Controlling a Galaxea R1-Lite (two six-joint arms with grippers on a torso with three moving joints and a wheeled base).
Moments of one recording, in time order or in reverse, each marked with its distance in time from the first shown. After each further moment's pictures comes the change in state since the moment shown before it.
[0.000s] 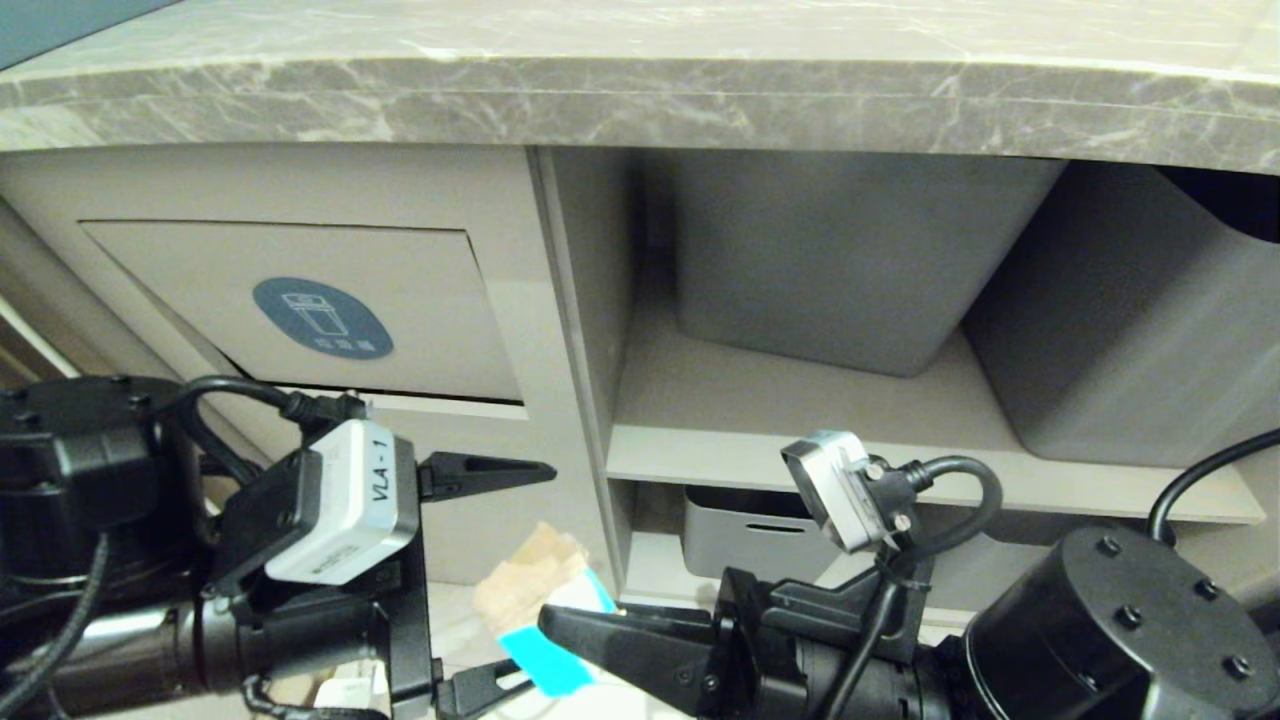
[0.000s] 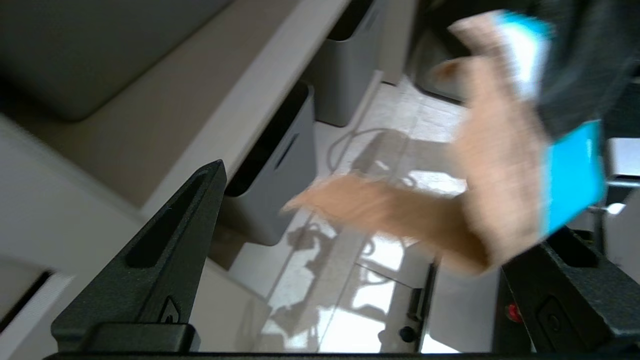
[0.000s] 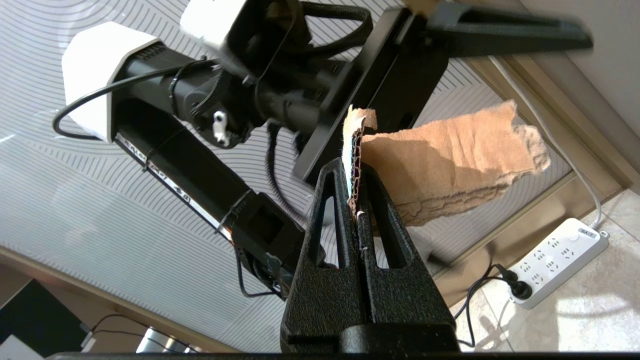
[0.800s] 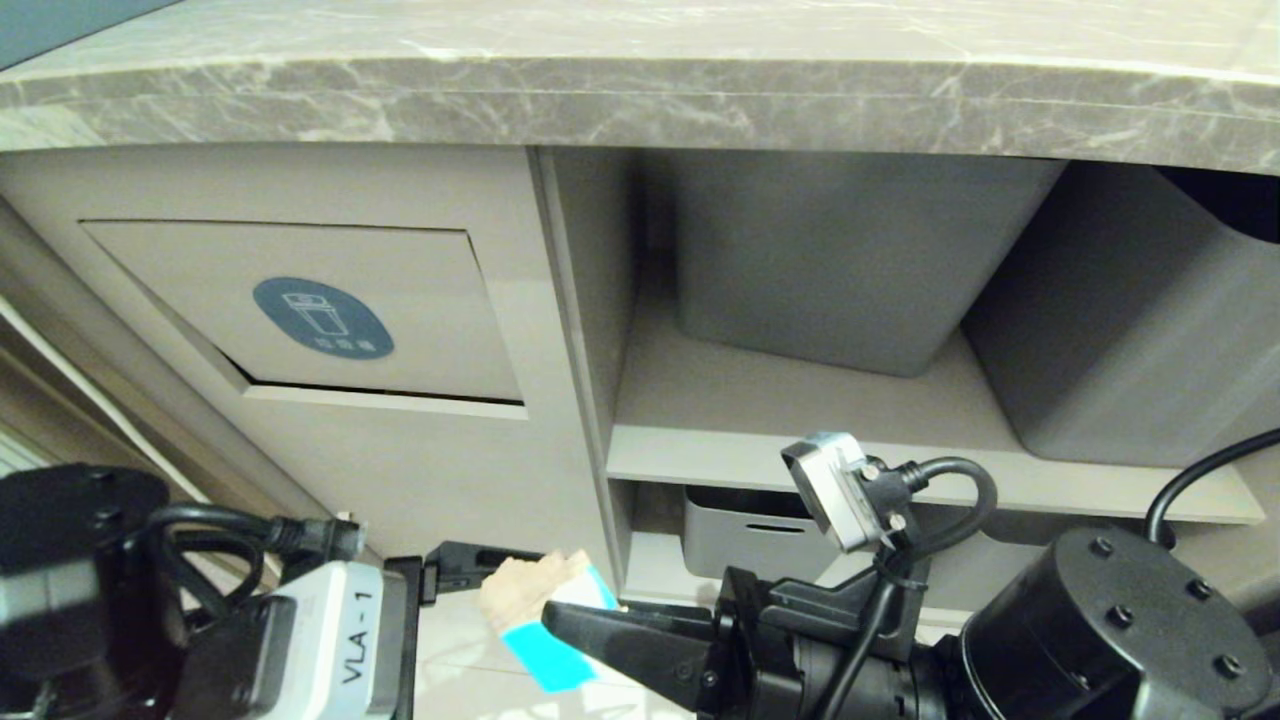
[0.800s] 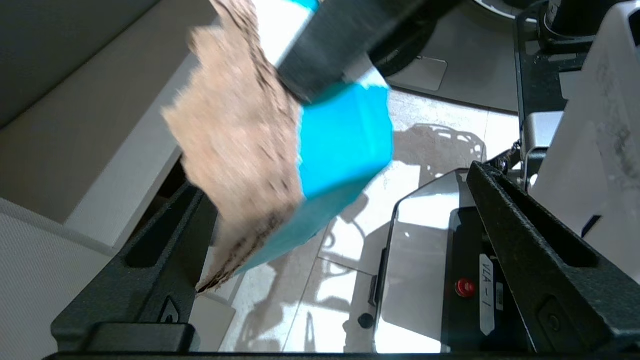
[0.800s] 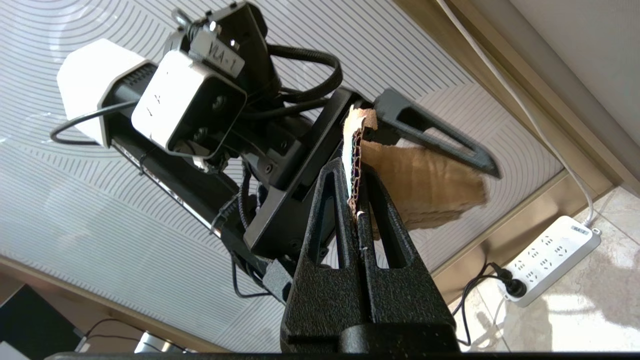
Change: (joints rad) left arm -0.123 -0.068 0.112 0.001 0.025 -0.002; right arm -0.005 0.003 0.003 0.001 -0.012 -0.001
